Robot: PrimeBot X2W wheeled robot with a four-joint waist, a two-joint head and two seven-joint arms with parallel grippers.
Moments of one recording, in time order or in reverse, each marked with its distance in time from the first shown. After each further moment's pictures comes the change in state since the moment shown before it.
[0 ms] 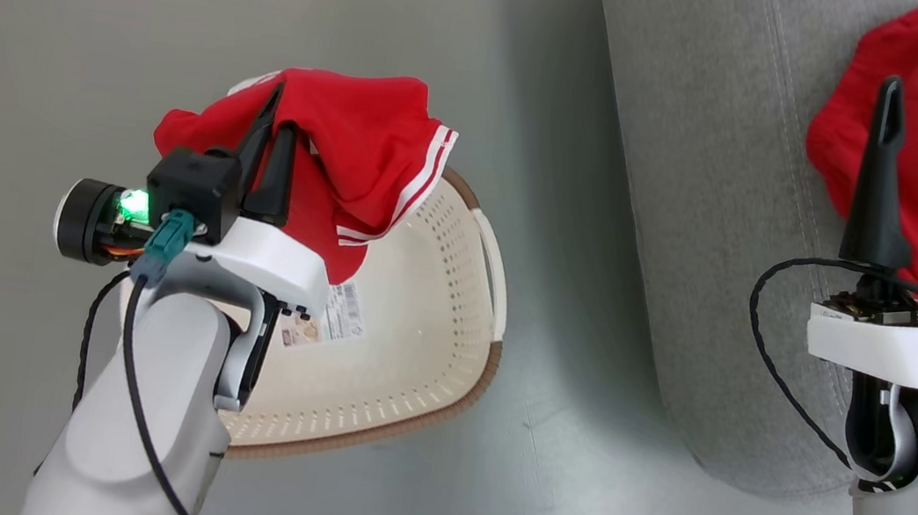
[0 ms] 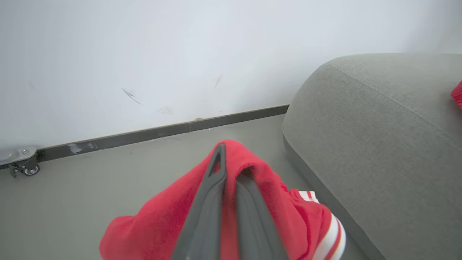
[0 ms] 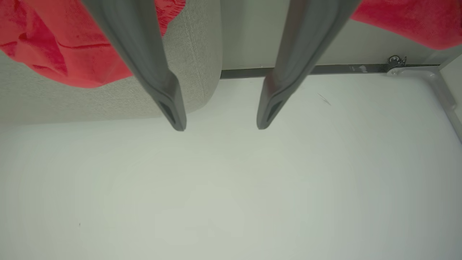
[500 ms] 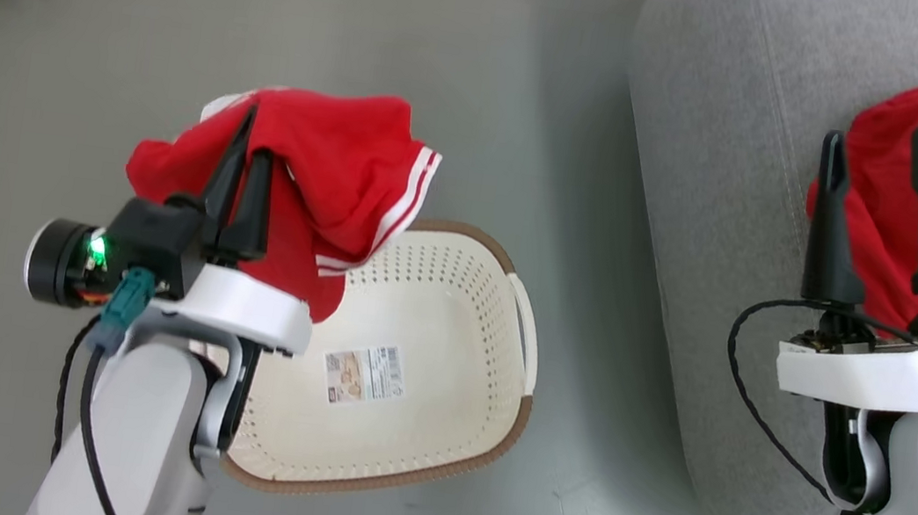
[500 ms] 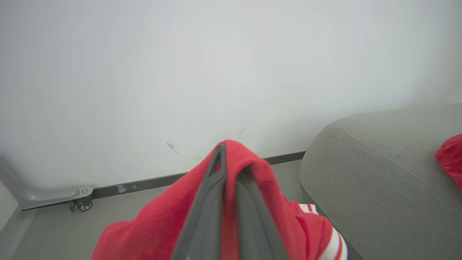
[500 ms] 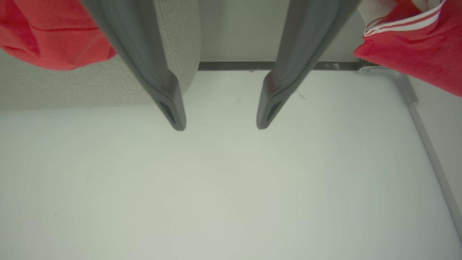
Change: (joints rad) left arm 0.127 0.009 0.040 -0.192 0.004 0.009 0.000; right arm 0.042 -0.019 0.039 0.062 -0.009 0.000 0.000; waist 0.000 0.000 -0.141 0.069
